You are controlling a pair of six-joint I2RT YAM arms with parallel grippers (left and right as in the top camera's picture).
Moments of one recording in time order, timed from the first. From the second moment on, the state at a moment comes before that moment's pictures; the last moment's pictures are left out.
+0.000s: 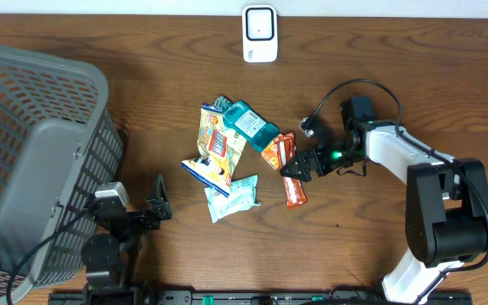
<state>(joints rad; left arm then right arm) 0.05 0.02 0.08 -0.26 0.10 -0.27 0.16 1.89 1.03 -0.58 -0.81 -0.28</state>
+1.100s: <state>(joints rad) 0.05 0.02 0.08 -0.26 0.10 -0.27 0.17 2.14 1.07 -0.70 -1.02 -0.36</state>
